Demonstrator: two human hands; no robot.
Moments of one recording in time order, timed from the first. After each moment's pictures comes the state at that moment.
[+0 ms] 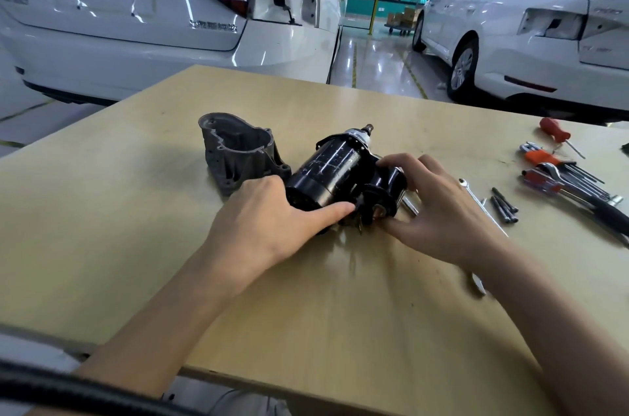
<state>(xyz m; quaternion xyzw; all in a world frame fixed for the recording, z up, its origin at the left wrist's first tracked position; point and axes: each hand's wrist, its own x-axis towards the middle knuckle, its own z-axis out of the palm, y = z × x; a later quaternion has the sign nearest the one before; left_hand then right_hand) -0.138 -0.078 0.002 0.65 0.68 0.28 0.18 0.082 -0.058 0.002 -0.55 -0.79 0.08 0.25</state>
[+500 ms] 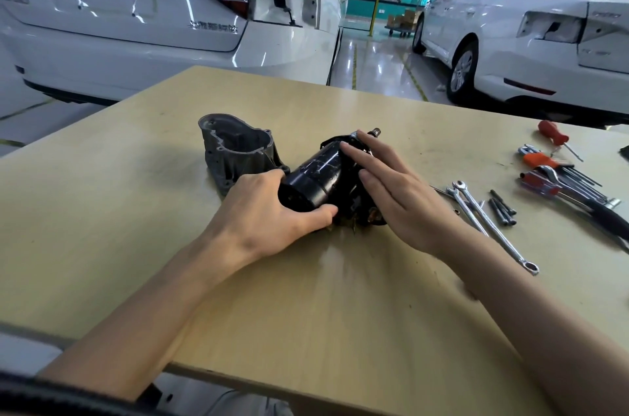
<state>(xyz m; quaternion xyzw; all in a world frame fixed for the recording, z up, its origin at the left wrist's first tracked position) -0.148 -0.064 -0.008 0.69 0.61 0.34 0.18 0.062 -0.033 -0.005 -0.46 -0.84 0.12 0.28</state>
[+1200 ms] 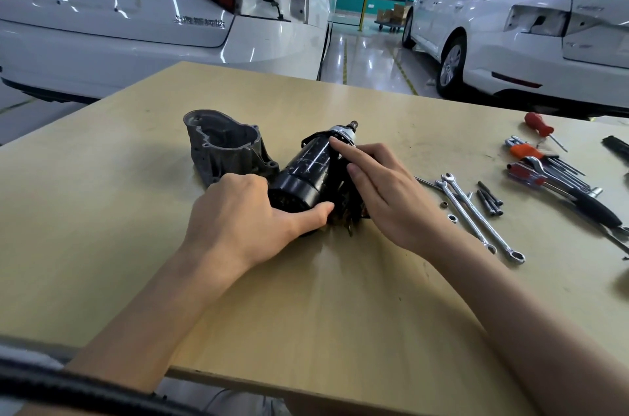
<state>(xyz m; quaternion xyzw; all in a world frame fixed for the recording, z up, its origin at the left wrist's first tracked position) -0.143 -0.076 -0.004 0.67 0.68 0.28 0.07 0.055 -0.041 -0.008 -0.49 -0.81 0.09 0.31</state>
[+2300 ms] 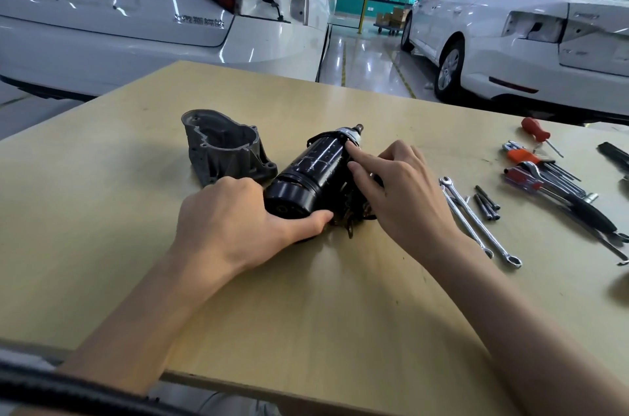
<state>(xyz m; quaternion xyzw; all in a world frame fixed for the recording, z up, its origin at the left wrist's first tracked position) -0.147 -0.079 -0.001 0.68 0.70 0.22 0.04 0.050 -0.047 0.001 -0.58 -0.76 -0.03 0.30</state>
